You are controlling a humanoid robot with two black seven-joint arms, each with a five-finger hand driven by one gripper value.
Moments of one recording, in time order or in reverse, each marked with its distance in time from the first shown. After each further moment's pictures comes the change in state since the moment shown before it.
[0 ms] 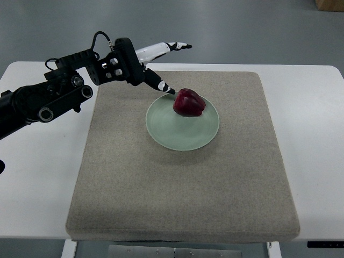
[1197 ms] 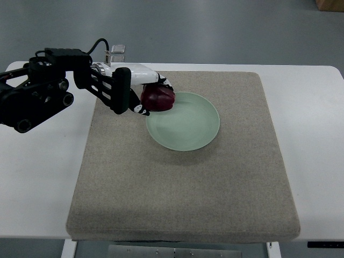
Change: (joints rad) left arm -0.005 0.090 0.009 -0.180 0.576 -0.191 -0.006; right arm 0.000 0.000 0.000 0.000 0.000 0.000 0.000
